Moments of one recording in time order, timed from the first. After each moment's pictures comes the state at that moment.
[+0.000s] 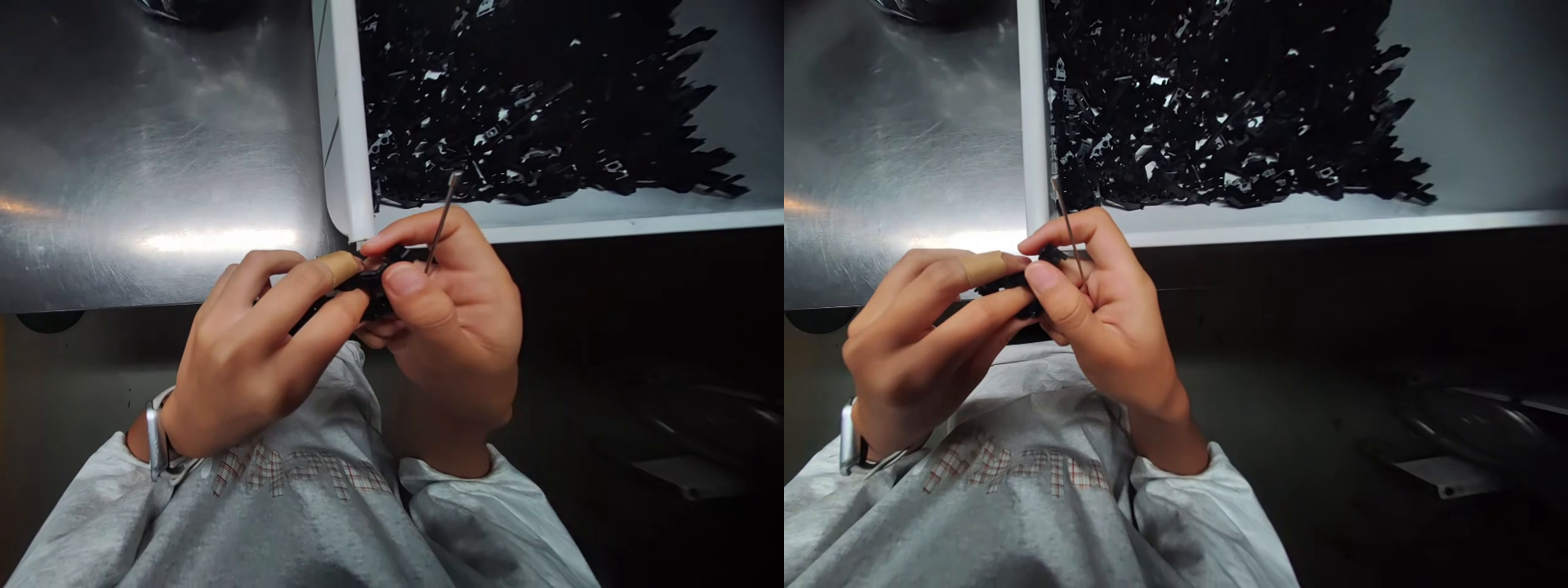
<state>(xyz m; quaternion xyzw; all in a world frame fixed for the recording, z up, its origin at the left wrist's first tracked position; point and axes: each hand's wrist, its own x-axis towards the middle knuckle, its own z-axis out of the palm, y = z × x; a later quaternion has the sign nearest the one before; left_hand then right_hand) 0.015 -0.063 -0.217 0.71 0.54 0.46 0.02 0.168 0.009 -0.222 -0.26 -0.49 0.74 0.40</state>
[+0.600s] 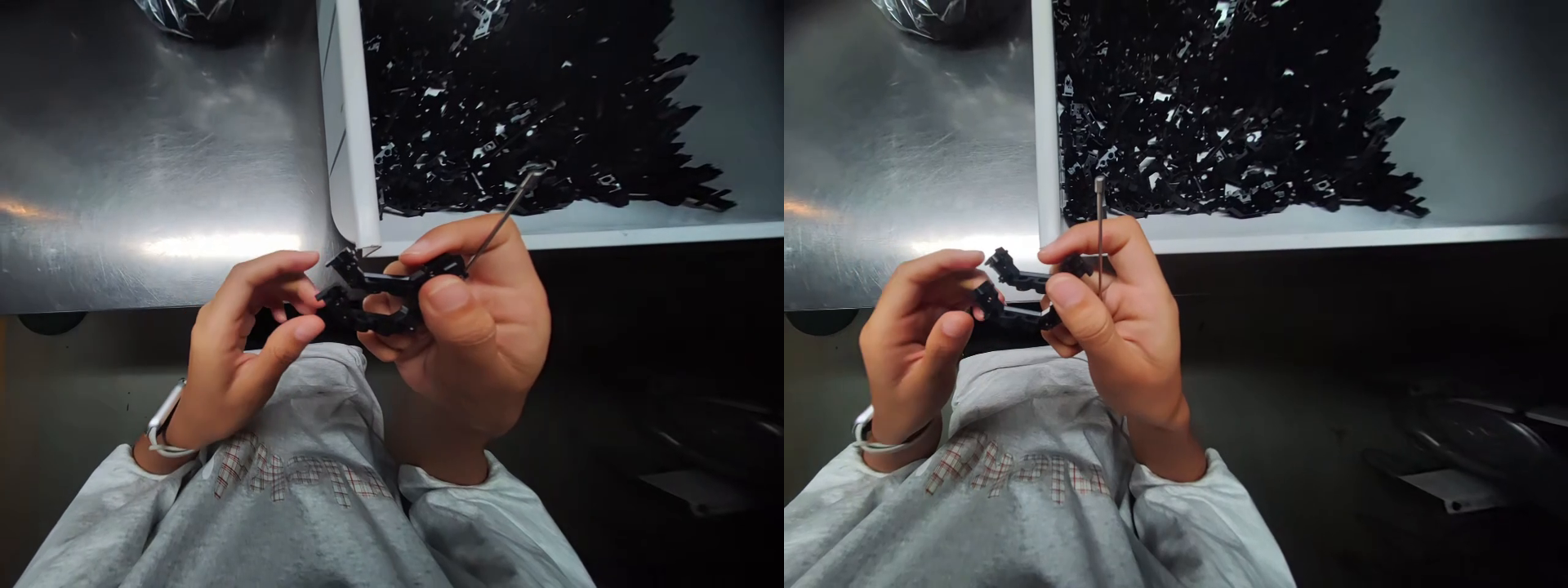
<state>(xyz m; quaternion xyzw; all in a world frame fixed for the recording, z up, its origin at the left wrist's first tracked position) 0.009 -0.075 -0.228 0.53 0.52 0.61 0.28 0.163 0.002 -0.219 -0.28 -0.47 0.68 0.48</state>
